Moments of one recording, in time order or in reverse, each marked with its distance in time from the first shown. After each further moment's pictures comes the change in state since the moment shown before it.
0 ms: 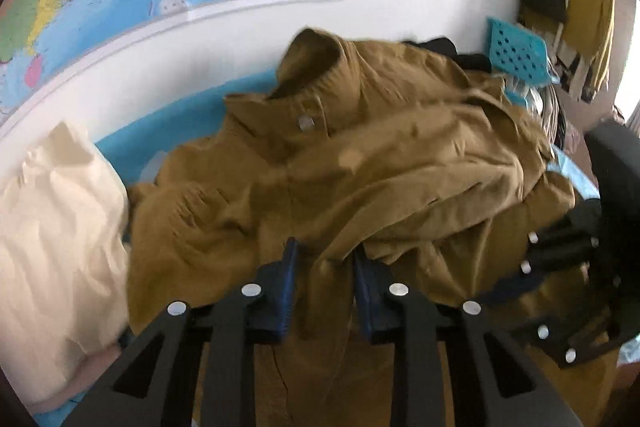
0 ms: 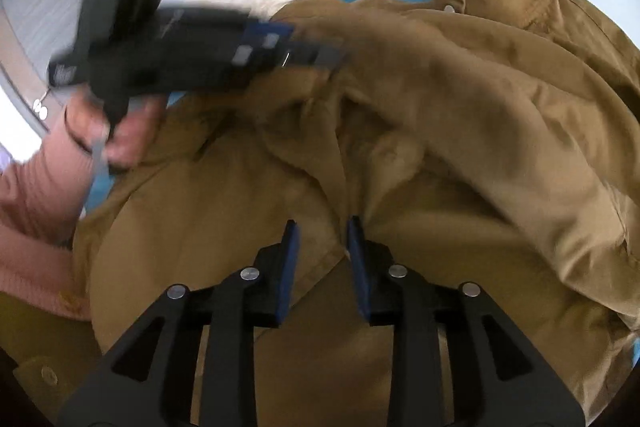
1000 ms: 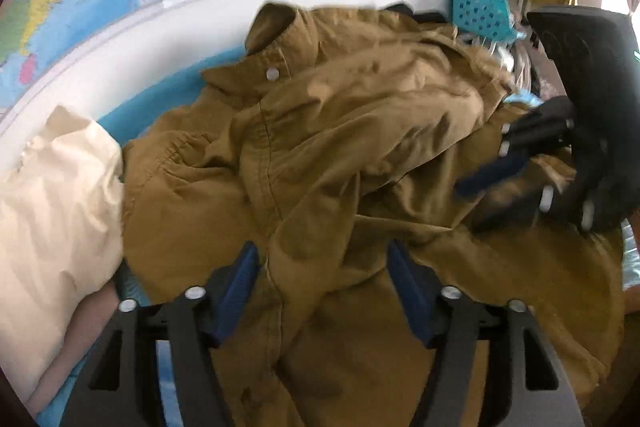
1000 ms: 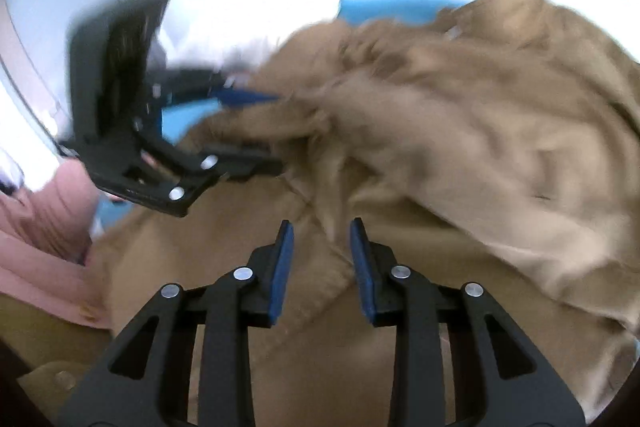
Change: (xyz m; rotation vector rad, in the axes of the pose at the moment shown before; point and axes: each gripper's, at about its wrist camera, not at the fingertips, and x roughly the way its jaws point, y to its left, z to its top) left arm -0.032 -0.013 -0.052 0.125 0.029 -0.067; right arm -0.030 -0.009 0.017 0.045 -0.121 0.029
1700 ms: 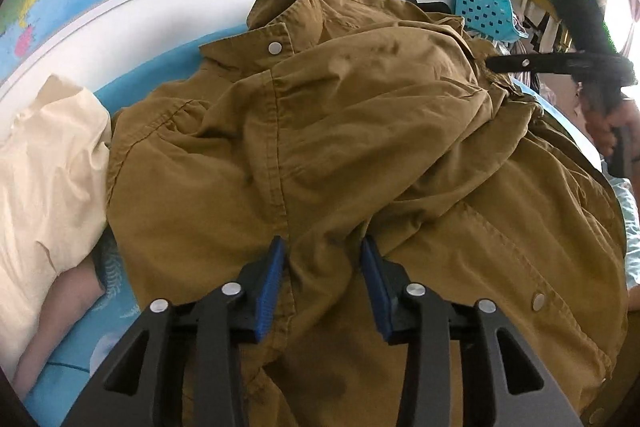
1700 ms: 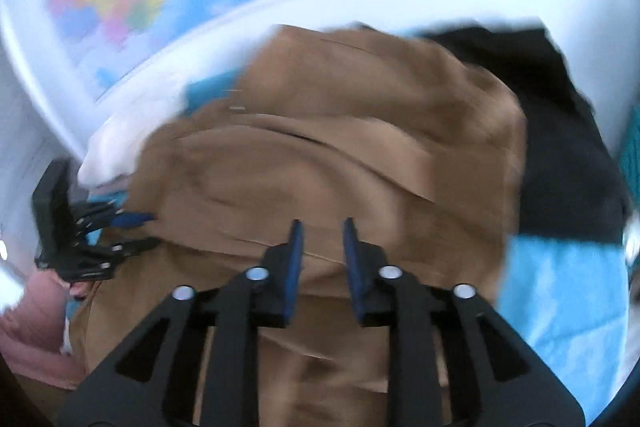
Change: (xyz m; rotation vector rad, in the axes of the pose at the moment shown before) left arm 0.021 0.005 -0.010 -0.036 0.053 -0.014; right arm -0.064 -0.071 0.002 0.247 -0.167 -0.280
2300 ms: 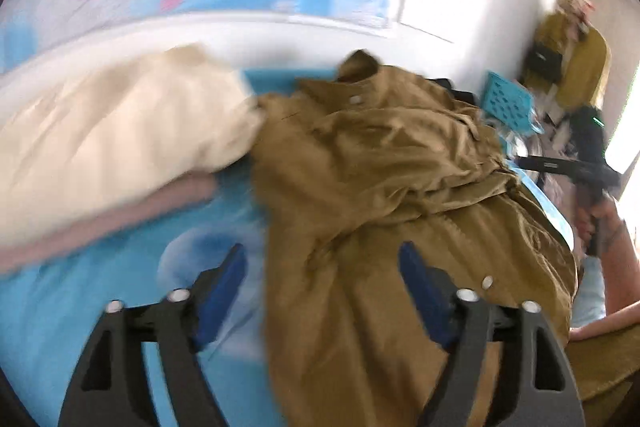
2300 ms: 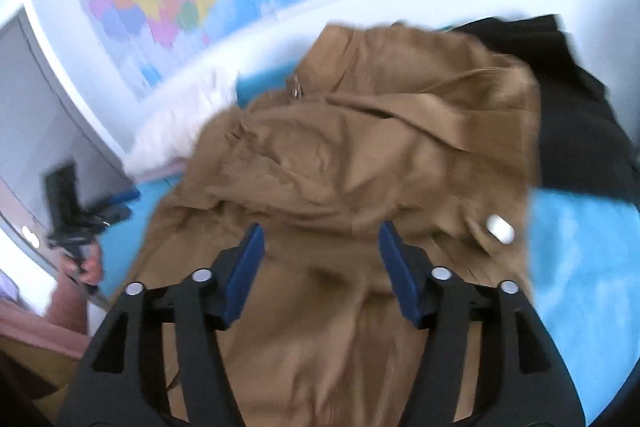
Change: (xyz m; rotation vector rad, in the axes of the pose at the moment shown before) left arm -0.121 0.046 -0.084 -0.323 -0.187 0.032; right arm -0.054 -0.007 -0.042 0.084 -0.027 0.134
